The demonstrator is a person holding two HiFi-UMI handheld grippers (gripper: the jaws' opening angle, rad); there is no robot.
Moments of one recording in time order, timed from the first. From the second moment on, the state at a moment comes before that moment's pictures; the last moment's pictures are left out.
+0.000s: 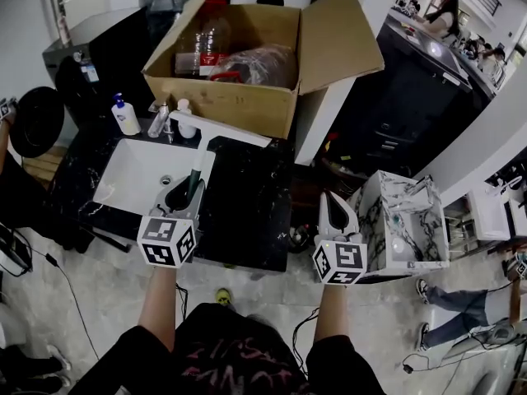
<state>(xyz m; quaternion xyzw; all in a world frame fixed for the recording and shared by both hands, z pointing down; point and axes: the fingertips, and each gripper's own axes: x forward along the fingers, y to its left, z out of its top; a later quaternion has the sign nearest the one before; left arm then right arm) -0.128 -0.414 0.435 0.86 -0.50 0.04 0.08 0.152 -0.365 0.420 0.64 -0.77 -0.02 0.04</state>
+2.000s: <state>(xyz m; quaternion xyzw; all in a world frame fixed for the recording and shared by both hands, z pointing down) -0.037 -0.481 0.536 0.83 -0.51 0.17 0.15 0.222 -0.454 0.434 0.60 -0.80 0.00 0.01</state>
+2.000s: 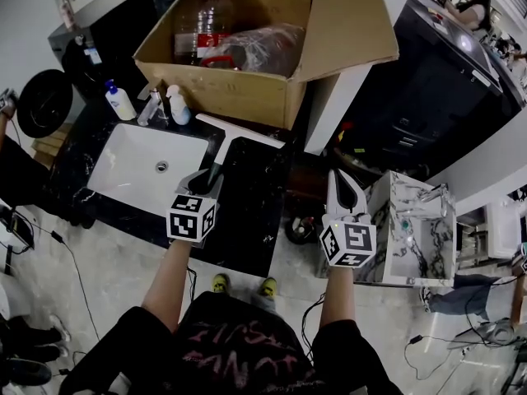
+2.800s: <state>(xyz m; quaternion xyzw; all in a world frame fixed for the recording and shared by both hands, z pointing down) -0.025 -0.463 0.627 0.79 -0.50 0.25 0.24 0.234 -0.452 0.444 0.61 -0.79 0.01 0.03</state>
